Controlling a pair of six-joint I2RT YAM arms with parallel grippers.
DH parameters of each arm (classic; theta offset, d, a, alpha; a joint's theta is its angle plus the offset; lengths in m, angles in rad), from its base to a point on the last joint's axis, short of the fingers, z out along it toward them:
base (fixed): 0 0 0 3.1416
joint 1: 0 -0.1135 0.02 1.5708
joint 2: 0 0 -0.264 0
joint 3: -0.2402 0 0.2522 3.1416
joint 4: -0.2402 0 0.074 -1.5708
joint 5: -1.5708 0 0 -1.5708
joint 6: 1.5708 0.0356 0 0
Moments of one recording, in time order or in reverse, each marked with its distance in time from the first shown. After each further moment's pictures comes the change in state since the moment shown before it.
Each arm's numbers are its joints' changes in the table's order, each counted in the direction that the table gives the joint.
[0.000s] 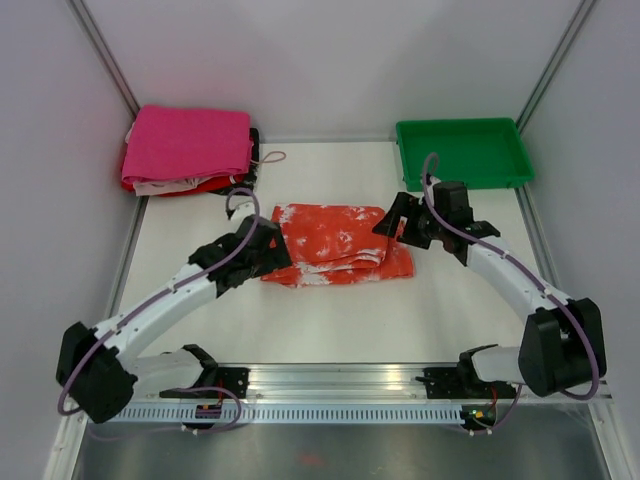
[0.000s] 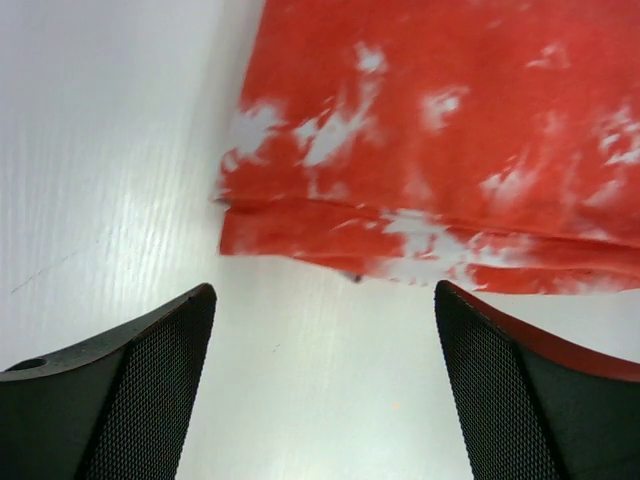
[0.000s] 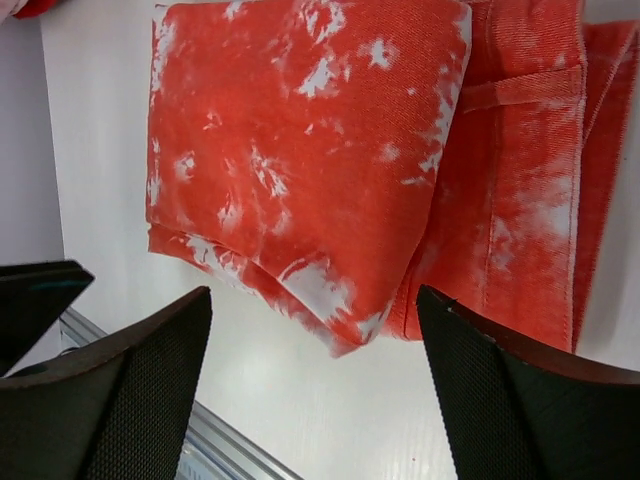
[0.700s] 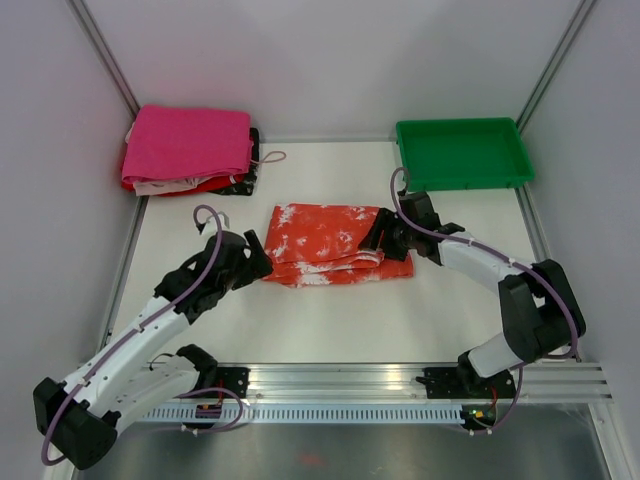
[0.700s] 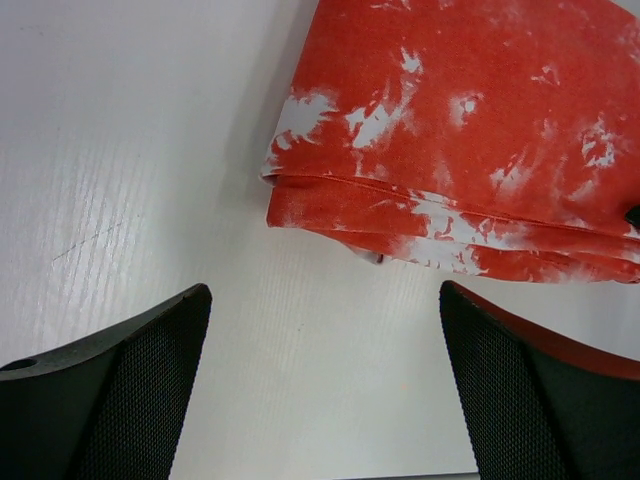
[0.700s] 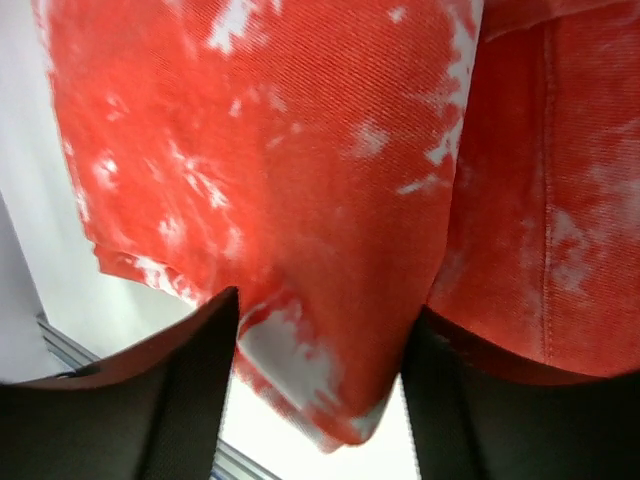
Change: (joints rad) left arm -0.101 -0.344 0.201 -0.022 -0.056 -0.015; right arm -0.157 0.207 0.015 0.101 -0.123 0.150
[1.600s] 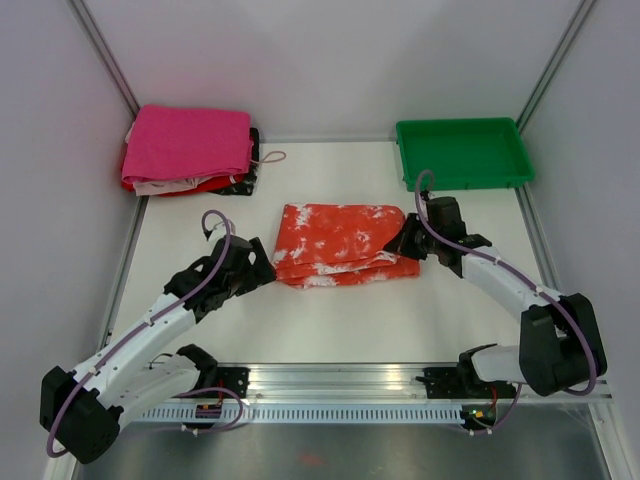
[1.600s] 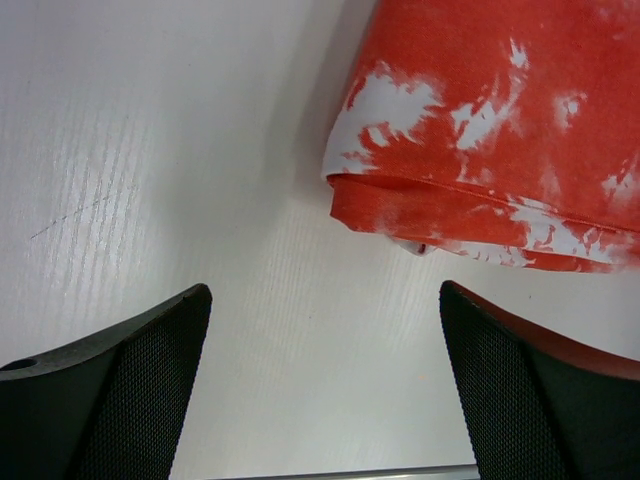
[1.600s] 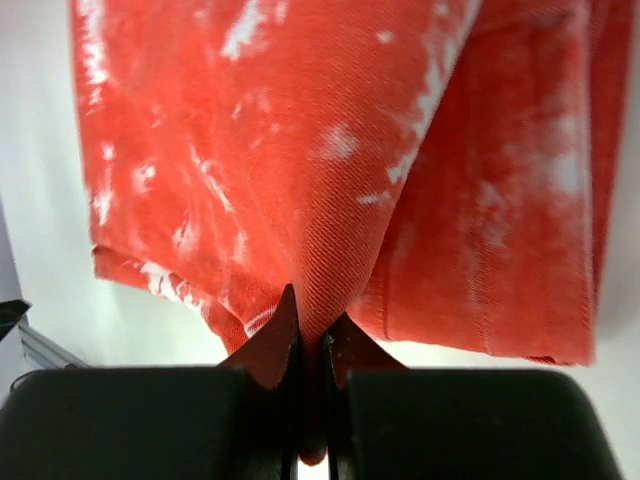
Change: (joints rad) left arm -0.004 0.047 0.064 0.032 -0.047 -0.020; right arm 0.073 -0.177 0.080 -0.004 0.019 -0.101
